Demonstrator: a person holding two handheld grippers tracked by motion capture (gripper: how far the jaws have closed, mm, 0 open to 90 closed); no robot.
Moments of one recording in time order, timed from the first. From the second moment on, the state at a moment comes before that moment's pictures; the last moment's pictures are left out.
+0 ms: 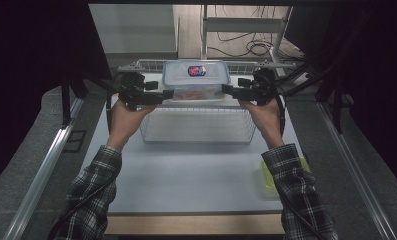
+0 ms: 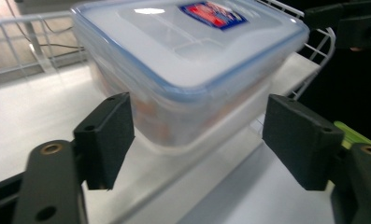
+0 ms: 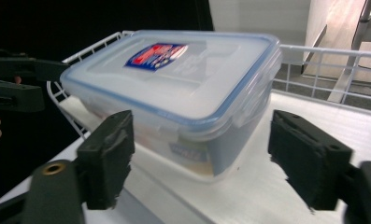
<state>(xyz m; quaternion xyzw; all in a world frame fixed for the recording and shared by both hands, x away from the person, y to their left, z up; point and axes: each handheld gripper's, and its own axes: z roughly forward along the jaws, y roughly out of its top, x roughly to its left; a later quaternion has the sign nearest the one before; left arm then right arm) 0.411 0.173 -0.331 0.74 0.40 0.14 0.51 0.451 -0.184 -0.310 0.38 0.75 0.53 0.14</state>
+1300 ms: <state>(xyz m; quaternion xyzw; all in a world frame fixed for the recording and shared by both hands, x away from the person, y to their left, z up) 0.313 0.159 -0.401 0.78 0.35 0.16 0.50 0.363 -0.189 -0.373 0.29 0.81 0.49 0.17</state>
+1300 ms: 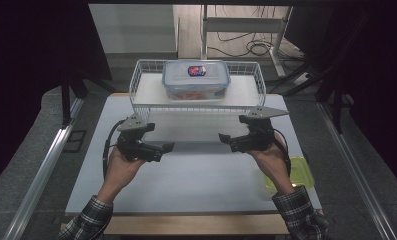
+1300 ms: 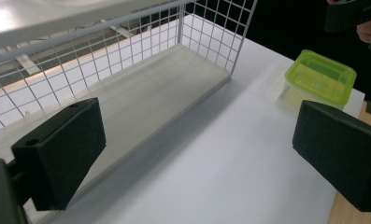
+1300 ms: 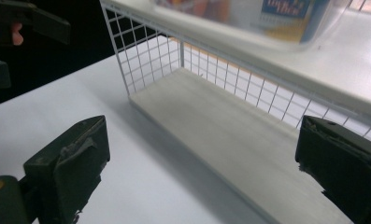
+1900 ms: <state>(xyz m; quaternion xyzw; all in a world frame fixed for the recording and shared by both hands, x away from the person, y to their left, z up) 0.290 0.157 -0.435 0.78 0.35 0.15 0.49 0.332 -0.196 -0.404 0.28 0.82 0.47 0.17</state>
